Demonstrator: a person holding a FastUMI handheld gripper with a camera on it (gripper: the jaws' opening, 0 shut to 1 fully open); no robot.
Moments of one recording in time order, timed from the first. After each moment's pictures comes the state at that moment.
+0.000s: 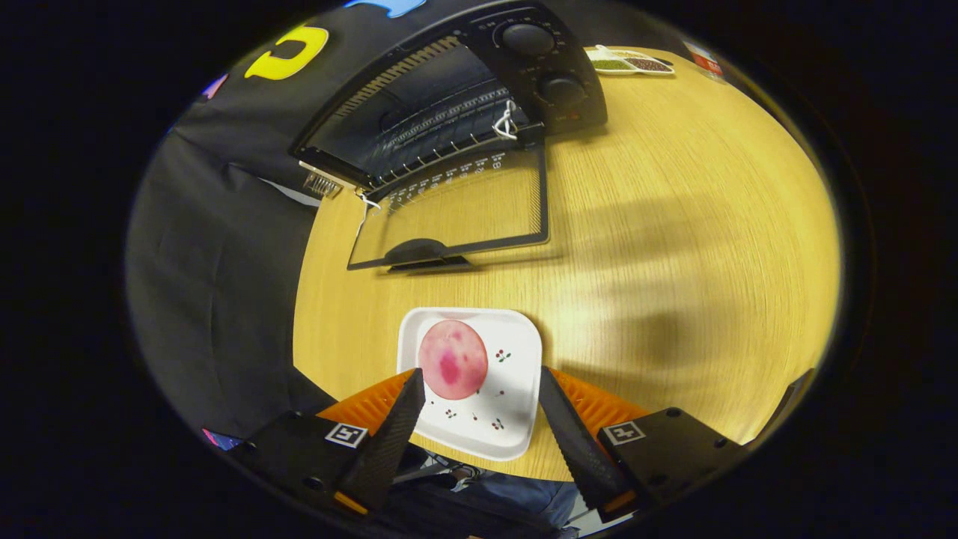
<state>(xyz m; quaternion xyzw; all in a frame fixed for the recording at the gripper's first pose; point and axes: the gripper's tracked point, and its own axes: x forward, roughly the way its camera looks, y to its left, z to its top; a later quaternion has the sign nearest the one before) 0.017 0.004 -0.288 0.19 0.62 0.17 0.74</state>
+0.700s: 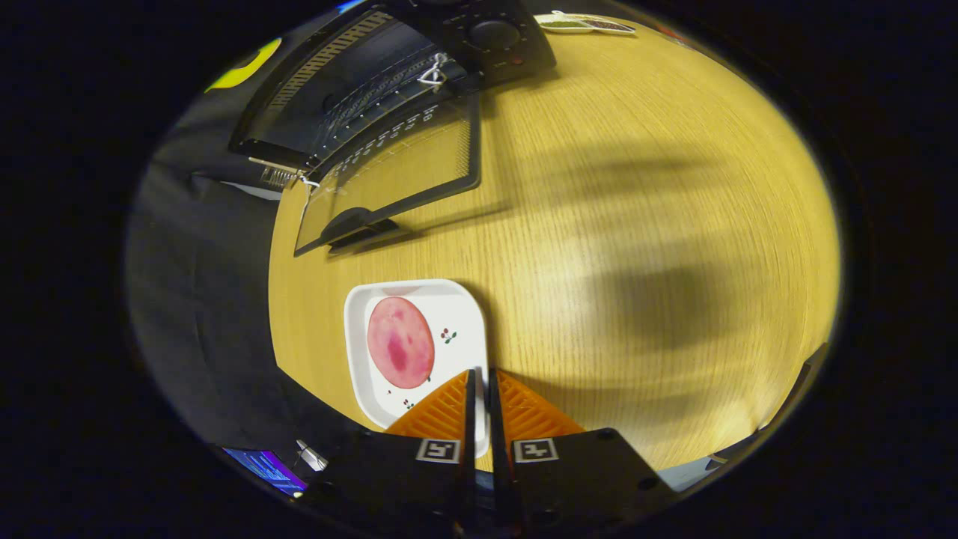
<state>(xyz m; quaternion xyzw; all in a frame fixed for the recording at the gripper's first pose) 0.005 -0.008 -0.322 0.22 0.67 0.11 0.70</state>
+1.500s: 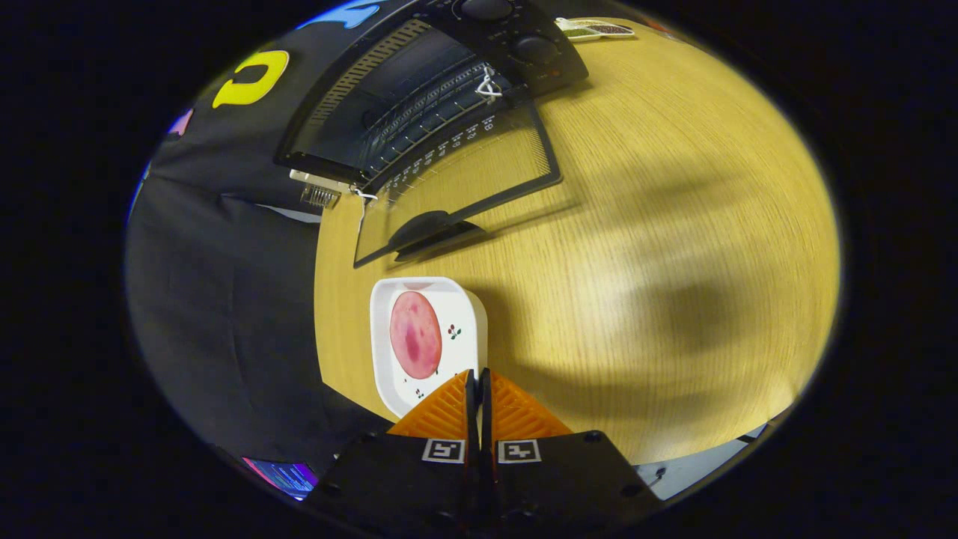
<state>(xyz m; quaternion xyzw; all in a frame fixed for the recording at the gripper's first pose) 0.012 0.051 -0.280 0.28 0.61 0.15 0.72</state>
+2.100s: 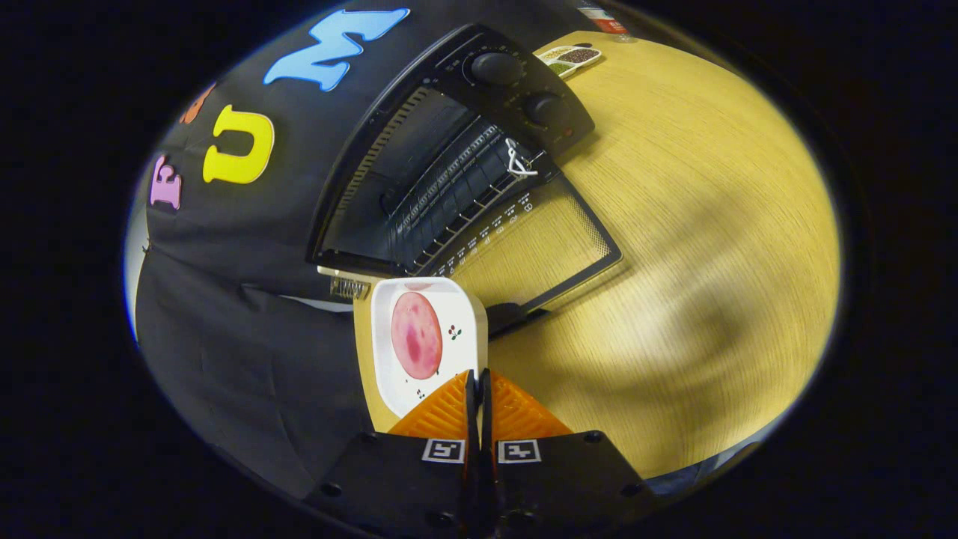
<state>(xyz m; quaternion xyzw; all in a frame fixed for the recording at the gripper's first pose) 0.089 0.079 -0.245 0.41 0.50 0.07 0.76</state>
